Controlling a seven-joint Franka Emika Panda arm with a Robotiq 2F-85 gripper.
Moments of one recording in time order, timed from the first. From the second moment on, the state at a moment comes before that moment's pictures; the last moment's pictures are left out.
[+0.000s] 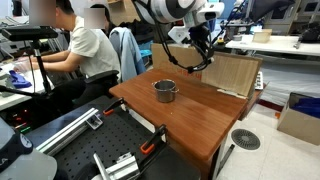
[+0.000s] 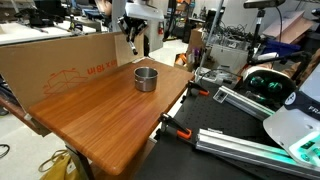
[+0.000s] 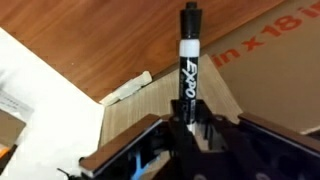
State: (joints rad) arm 0.15 0.44 -0.26 -2.06 -0.07 2.84 0.53
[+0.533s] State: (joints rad) arm 0.51 0.42 -0.59 -2.18 -0.36 3.02 0.79
